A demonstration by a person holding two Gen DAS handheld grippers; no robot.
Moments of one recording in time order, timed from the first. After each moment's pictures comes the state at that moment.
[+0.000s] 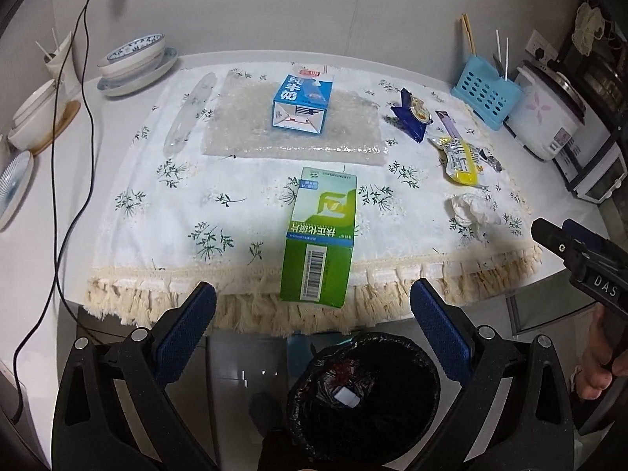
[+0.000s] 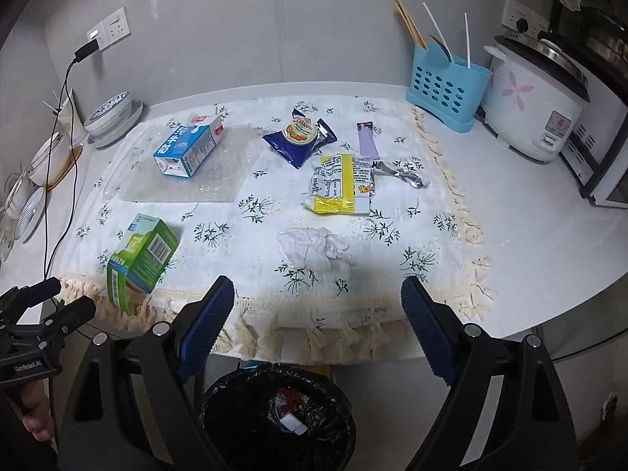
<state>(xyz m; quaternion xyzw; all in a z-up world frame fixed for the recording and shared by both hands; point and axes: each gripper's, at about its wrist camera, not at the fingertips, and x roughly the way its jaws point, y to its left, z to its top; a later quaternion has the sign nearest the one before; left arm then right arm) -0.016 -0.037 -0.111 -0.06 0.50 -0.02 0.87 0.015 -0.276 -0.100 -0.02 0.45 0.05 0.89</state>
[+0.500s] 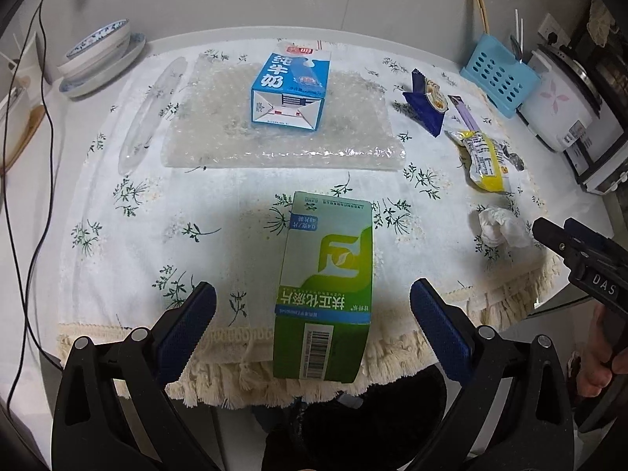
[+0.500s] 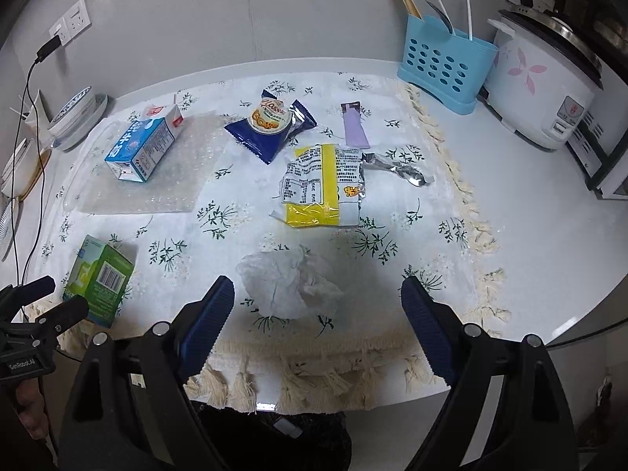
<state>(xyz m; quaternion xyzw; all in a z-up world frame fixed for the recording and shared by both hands) 0.051 -0.041 -0.145 -0.05 0.54 -0.04 0.84 0.072 -0.282 -0.132 -0.01 0.48 0.02 0.87</state>
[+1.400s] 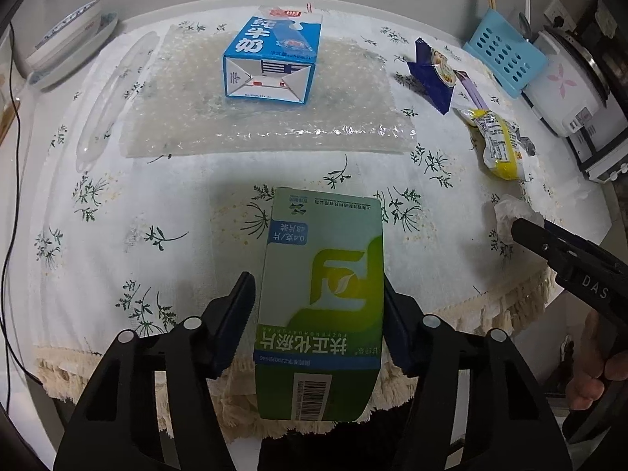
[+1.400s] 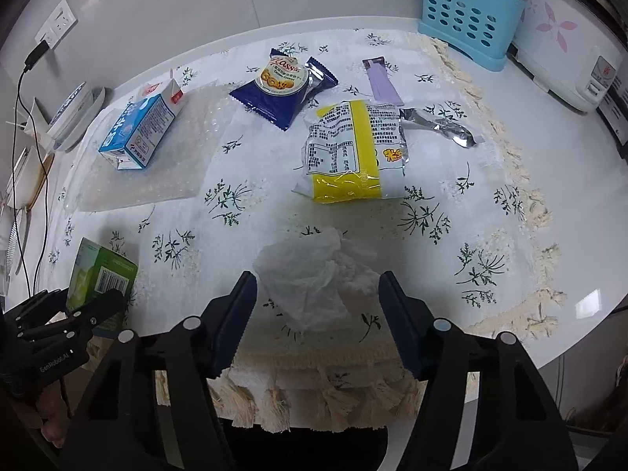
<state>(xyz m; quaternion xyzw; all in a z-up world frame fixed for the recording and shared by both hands) 0.079 -0.046 -0.173 -0.05 0.57 -0.07 0.82 0.093 -0.270 -0.169 0.03 0.54 0.04 0.84</state>
